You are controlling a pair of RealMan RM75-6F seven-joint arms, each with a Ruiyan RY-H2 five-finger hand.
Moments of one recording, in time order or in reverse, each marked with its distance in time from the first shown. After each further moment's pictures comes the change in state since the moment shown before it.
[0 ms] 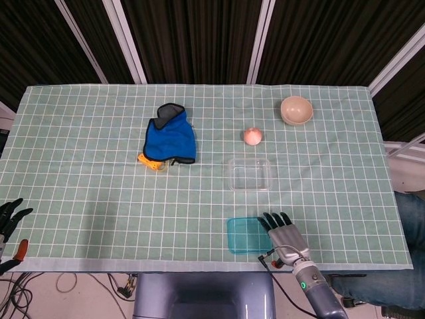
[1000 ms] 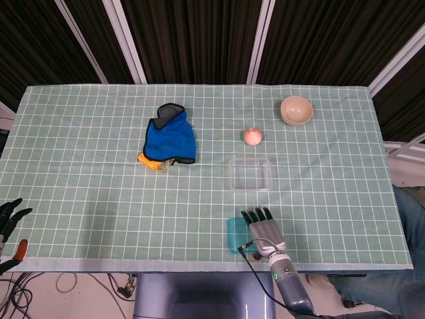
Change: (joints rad) left arm -0.001 0.006 -0.001 -0.005 -0.006 -0.004 -0.008; right arm 0.119 -0.256 0.020 0.160 0.124 0.134 -0.040
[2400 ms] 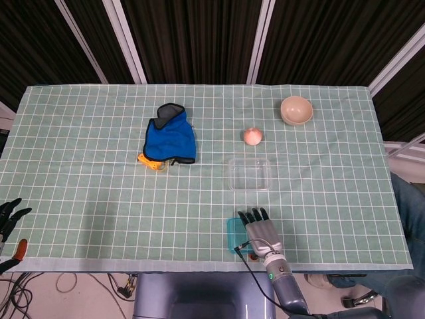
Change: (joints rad) left arm 0.001 0.001 -0.002 -0.004 -0.009 -0.004 -0.003; right arm 0.043 -0.049 -0.024 0.037 0.023 0.039 0.017
